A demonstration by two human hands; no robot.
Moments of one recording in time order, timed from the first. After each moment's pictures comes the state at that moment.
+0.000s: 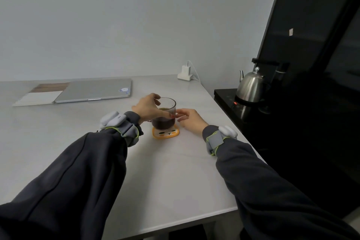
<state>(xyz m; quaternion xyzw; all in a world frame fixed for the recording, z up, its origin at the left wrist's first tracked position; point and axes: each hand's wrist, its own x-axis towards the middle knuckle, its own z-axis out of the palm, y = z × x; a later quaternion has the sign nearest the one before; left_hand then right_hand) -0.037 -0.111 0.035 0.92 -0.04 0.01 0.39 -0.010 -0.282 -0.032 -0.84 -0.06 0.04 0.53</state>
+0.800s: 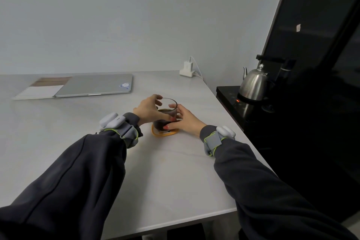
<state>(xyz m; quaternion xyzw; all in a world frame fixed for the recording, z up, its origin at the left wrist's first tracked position) -0.036 -0.110 0.021 0.92 -0.05 -0.02 0.38 -0.020 -0.273 -0.034 -0.78 -0.15 0.11 0.60</state>
